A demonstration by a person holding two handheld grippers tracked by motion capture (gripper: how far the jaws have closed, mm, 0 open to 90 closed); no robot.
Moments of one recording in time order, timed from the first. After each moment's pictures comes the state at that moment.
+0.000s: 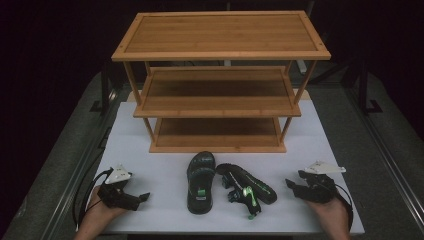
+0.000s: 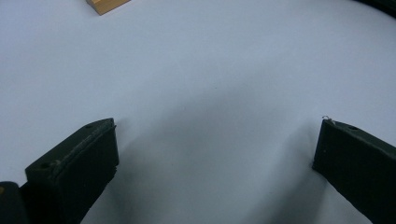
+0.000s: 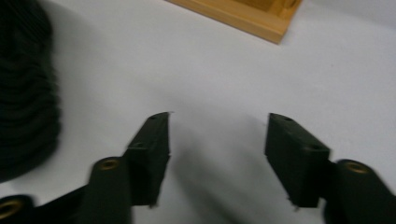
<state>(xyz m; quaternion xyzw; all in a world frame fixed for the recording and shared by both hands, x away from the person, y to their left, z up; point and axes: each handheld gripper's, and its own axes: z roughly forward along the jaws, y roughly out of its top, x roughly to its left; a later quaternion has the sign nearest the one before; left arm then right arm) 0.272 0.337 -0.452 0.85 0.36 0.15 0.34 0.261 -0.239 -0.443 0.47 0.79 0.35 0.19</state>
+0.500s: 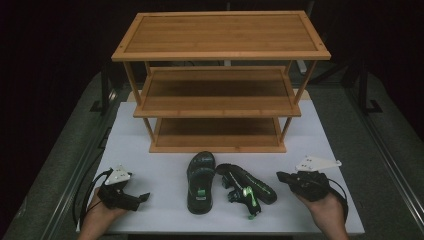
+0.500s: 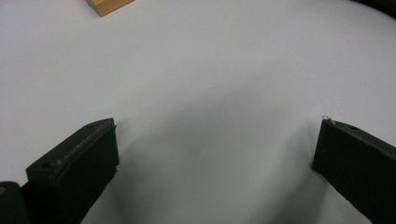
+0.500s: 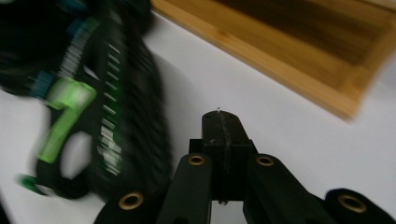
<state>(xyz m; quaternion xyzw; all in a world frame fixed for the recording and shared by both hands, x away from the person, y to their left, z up) 0.271 0.337 -0.453 0.85 0.36 0.15 0.34 0.253 -0.202 -0.392 0.38 0.82 0.41 0.15</state>
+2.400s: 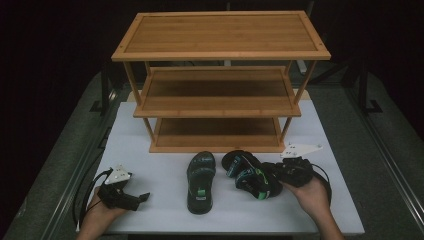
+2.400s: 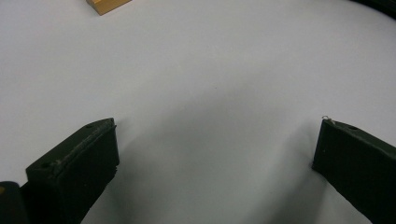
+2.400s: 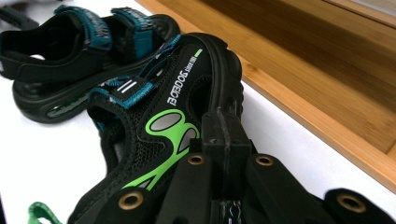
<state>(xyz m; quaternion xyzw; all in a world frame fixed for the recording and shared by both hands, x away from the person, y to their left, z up) 0.271 0.338 -0.453 0.85 0.36 0.15 0.34 0.290 -0.180 -0.391 0.35 0.83 0.42 0.12</state>
